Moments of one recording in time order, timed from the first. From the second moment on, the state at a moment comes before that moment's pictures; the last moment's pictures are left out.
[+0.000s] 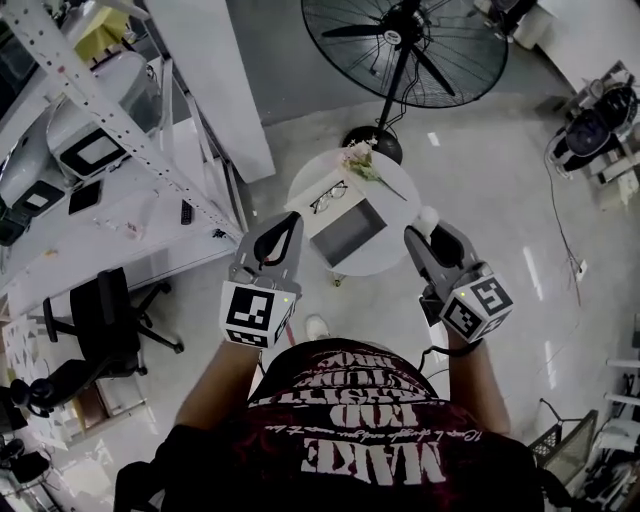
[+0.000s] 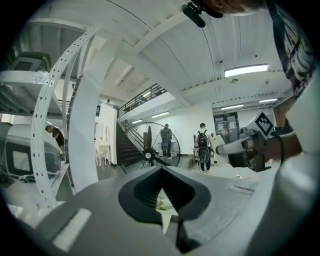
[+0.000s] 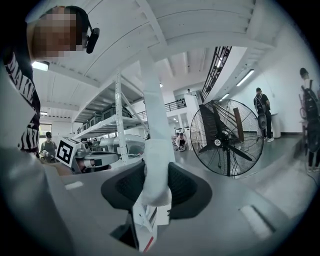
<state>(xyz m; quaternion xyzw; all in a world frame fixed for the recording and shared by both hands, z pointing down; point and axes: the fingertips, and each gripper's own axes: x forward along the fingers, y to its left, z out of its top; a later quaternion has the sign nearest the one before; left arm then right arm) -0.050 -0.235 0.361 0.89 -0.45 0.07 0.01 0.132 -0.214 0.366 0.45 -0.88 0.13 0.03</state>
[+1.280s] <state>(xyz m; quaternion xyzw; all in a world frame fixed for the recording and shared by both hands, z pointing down) -0.079 -0.333 0.397 0.84 -0.53 0.10 0.05 0.084 -0.335 0.472 0.33 -0.91 0.18 0.15</state>
